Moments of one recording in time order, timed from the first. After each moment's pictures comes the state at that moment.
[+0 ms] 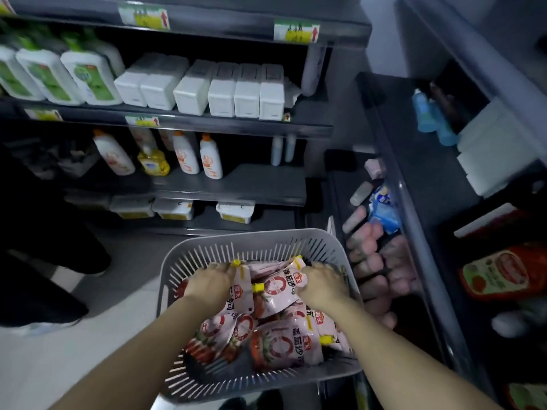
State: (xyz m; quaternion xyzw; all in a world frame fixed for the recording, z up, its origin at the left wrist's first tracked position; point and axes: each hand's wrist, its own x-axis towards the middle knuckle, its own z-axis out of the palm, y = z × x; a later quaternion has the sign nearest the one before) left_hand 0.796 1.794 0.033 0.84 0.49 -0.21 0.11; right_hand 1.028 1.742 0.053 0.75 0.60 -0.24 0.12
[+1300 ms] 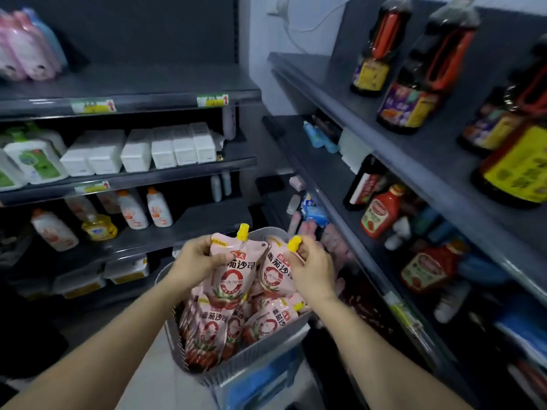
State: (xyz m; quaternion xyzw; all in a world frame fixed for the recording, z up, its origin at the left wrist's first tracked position) left_hand 0.780 1.754 0.198 0.63 0.39 0.25 0.62; right_hand 0.957 1.619 0.199 0.82 0.39 -0.11 -0.42
